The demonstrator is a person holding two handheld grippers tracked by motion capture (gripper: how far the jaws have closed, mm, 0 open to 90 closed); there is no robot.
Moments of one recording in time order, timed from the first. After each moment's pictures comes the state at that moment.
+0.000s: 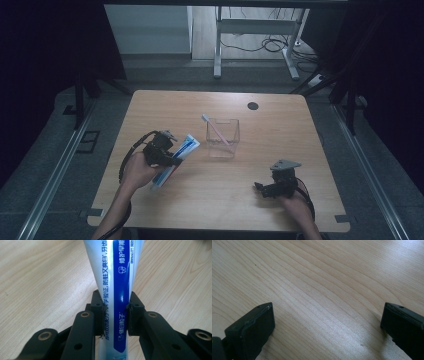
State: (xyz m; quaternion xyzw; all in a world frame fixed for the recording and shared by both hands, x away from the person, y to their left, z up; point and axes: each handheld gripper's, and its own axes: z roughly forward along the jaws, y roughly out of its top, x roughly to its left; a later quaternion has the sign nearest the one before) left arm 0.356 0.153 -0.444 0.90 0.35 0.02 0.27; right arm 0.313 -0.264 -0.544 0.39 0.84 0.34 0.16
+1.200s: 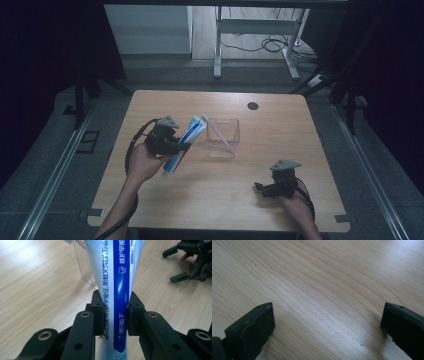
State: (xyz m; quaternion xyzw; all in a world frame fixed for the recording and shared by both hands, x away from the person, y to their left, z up) left arm 0.356 0.139 -0.398 0.87 0.33 0.07 0.37; right arm 0.313 -0.264 -0.544 0.39 0.84 0.34 0.16
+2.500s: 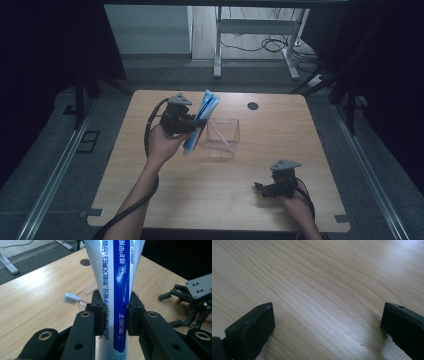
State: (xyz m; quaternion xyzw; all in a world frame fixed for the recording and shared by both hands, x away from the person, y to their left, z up) left arm 0.392 0.102 -0.363 0.83 0.33 0.10 0.45; right arm 0.313 -0.264 -0.544 0.39 0.84 0.34 0.16
